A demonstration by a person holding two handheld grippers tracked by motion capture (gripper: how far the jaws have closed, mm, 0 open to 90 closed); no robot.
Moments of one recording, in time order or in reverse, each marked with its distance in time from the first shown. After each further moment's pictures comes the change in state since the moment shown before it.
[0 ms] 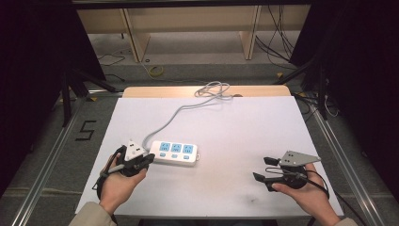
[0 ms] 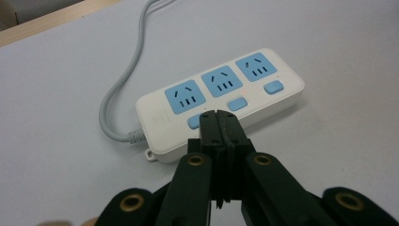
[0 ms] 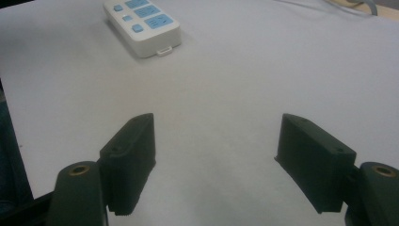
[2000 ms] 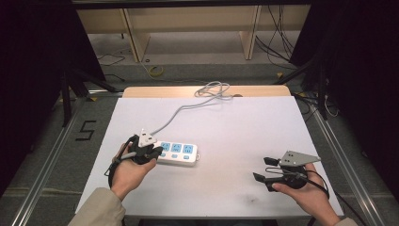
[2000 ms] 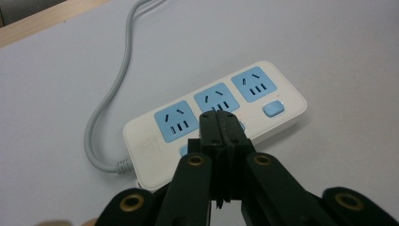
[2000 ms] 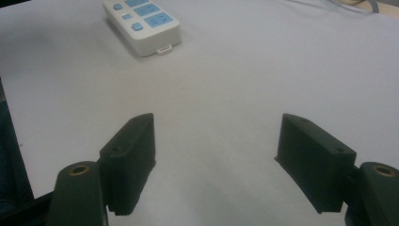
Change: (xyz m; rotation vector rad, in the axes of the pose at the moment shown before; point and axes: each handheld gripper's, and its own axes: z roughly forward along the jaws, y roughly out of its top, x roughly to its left) left arm -0.003 0.029 0.027 0.054 -0.023 0.022; right arm 0.000 -0.001 0.000 0.004 0.001 0.003
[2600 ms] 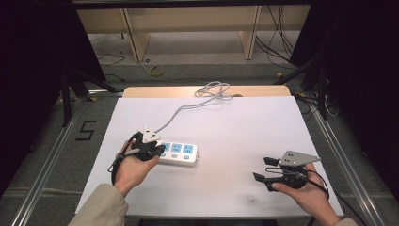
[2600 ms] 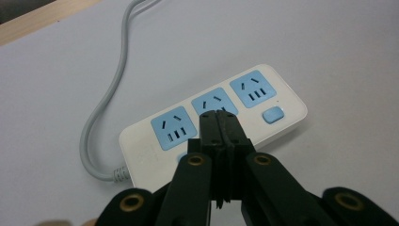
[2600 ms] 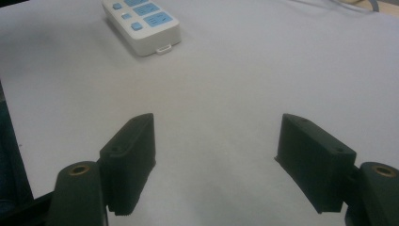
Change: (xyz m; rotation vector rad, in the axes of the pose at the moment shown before) left arm -0.001 0.009 0.006 0.026 -0.005 0.006; right arm -0.001 0.000 0.000 0.004 0.001 0.001
